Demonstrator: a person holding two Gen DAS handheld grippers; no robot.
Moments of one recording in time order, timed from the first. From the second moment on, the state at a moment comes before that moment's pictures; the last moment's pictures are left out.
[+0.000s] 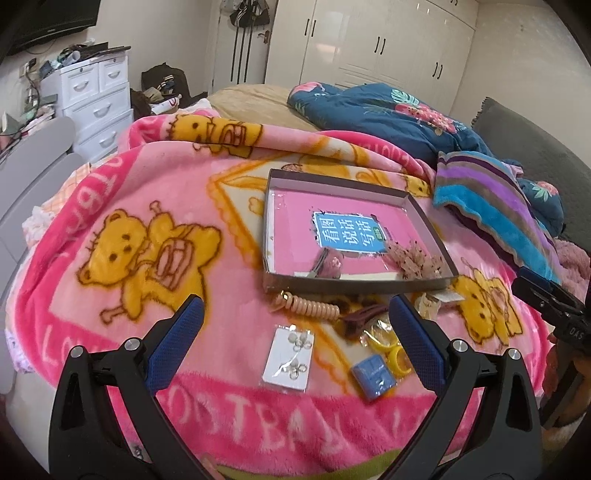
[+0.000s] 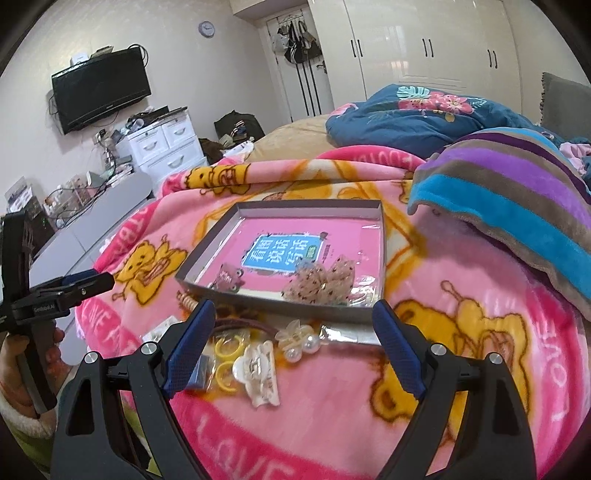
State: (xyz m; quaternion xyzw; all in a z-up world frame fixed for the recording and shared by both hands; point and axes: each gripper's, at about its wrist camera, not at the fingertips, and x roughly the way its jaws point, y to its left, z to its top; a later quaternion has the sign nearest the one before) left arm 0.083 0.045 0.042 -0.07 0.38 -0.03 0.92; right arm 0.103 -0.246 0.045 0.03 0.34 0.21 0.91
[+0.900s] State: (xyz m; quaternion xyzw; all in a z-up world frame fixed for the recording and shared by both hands) left arm 0.054 0.013 0.001 -0.02 0.43 -0.06 0.90; right arm 0.071 -0.221 0.004 -0.01 0.39 0.25 0.88
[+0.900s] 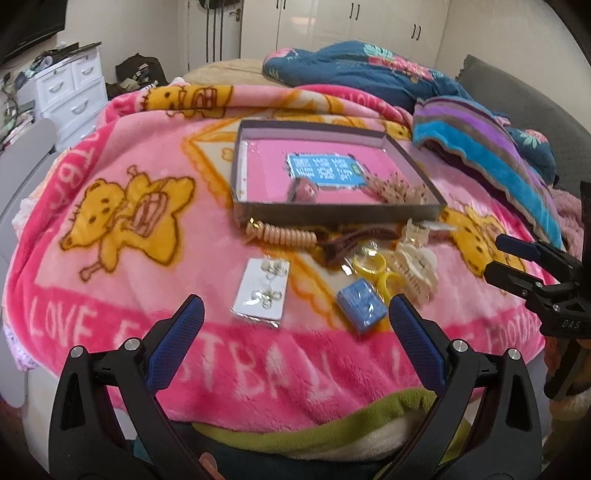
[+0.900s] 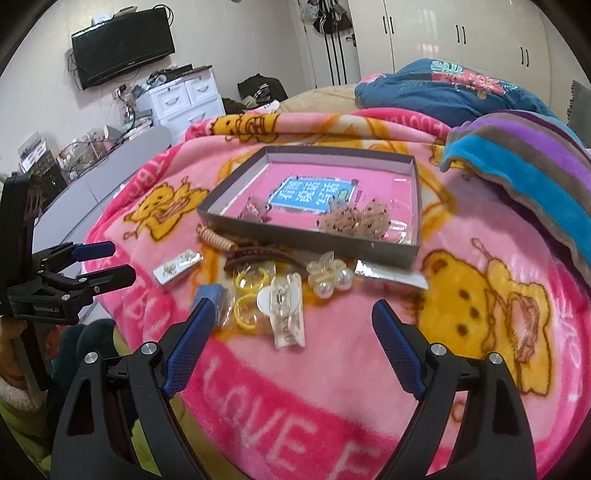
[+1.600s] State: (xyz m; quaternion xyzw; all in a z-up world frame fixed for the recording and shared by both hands) left arm 0.058 -0.024 -0.043 -0.02 0.48 -0.12 0.87; right arm 0.106 -0.199 -0.051 -0.02 0.44 0.30 0.85
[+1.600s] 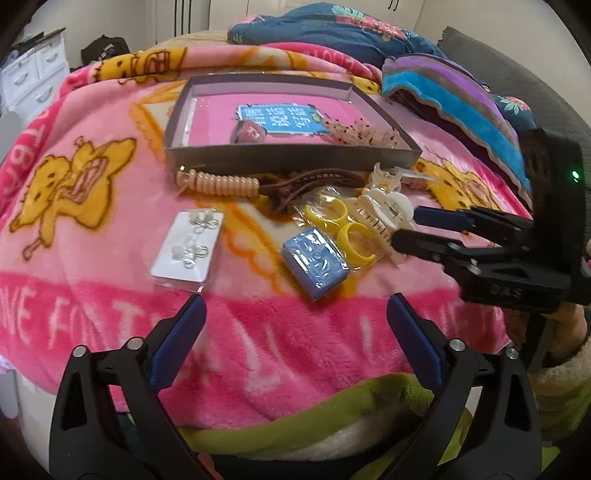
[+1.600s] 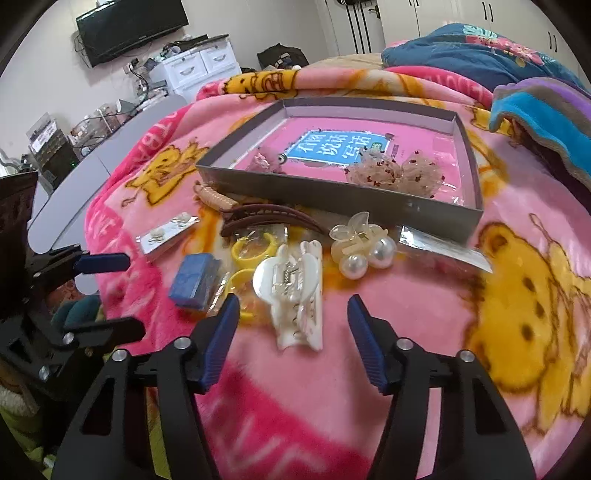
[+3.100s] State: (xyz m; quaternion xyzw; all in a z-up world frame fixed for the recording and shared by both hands) left arm 0.078 0.021 -0.014 -0.12 0.43 -0.11 0.89; right arm 0.097 -0.223 -0.010 0.06 0.40 0.35 0.84
